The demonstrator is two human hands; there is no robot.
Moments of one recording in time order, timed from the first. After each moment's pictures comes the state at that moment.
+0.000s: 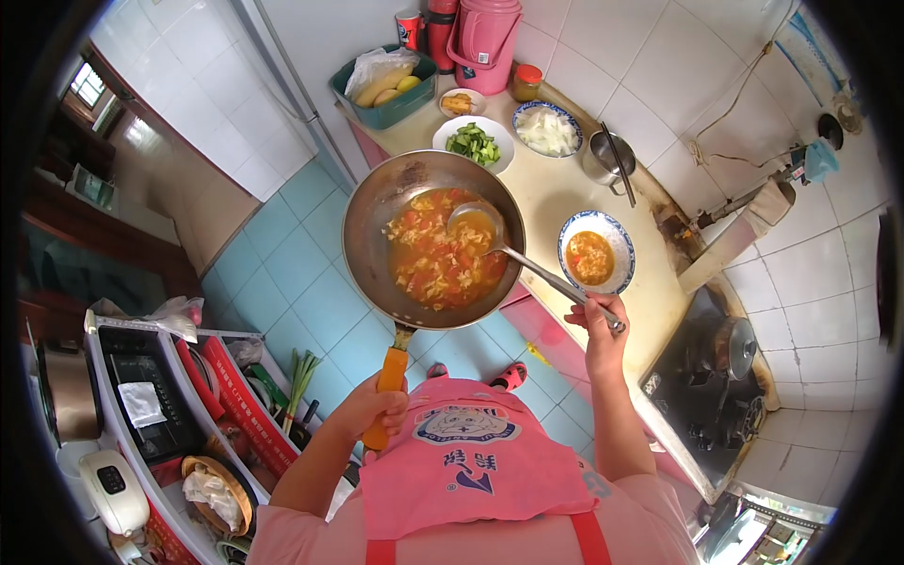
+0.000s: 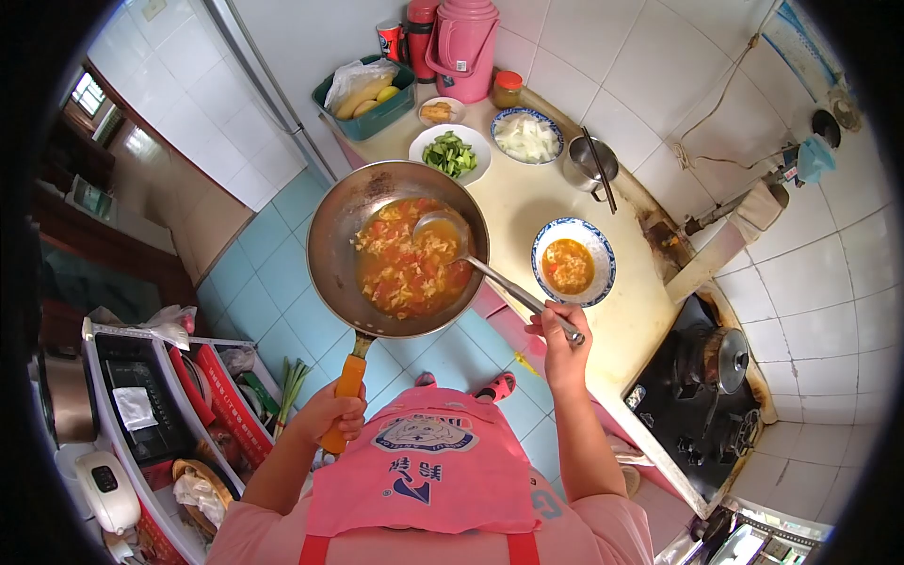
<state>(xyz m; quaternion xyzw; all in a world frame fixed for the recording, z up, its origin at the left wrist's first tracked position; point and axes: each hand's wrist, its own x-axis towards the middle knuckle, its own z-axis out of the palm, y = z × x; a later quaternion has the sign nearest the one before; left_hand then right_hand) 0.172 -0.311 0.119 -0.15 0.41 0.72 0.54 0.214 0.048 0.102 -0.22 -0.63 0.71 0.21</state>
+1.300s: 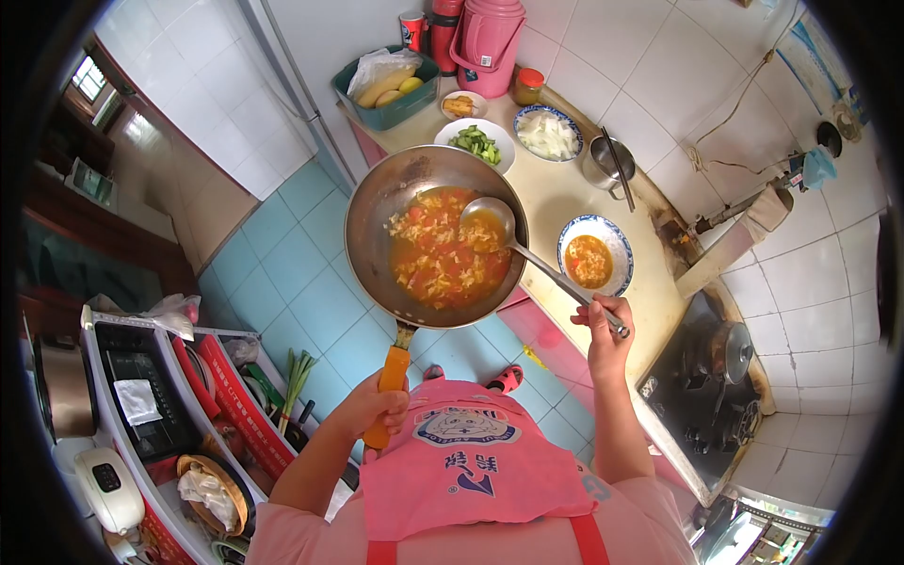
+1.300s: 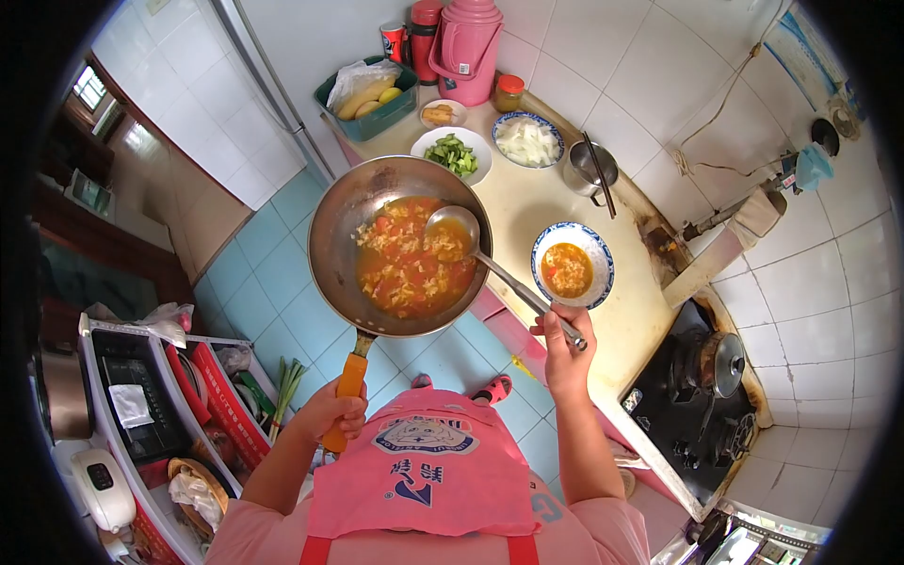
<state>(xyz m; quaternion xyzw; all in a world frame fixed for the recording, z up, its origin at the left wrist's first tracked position) 0.170 -0.314 0.115 -0.12 0.42 0.72 0.55 0.214 0.044 0.115 -0.19 -0.67 0.67 0.25</state>
